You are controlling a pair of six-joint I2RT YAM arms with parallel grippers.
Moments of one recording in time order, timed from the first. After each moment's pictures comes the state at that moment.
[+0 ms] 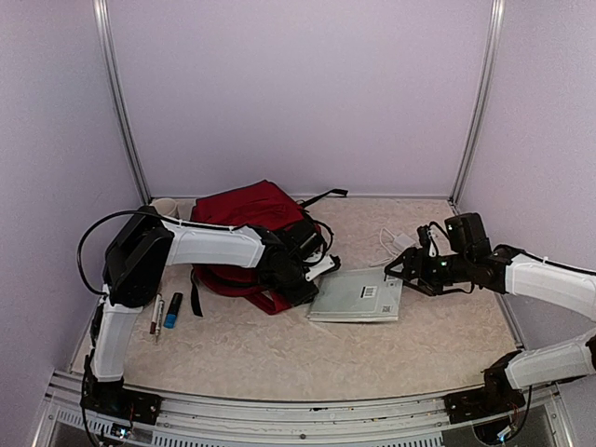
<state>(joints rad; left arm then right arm) -0.92 2.22 1.64 -0.53 -0.03 0.25 0.43 1.17 0.65 -0.20 -0.41 0.73</state>
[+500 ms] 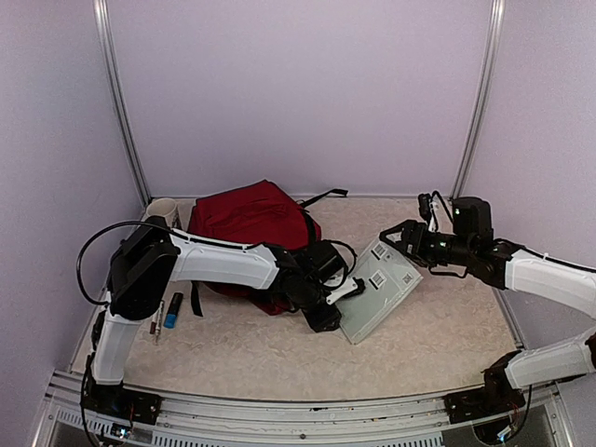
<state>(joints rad) -1.05 2.22 1.63 -0.50 0.11 0.14 0.43 1.17 0.69 0.07 -0.39 0.71</state>
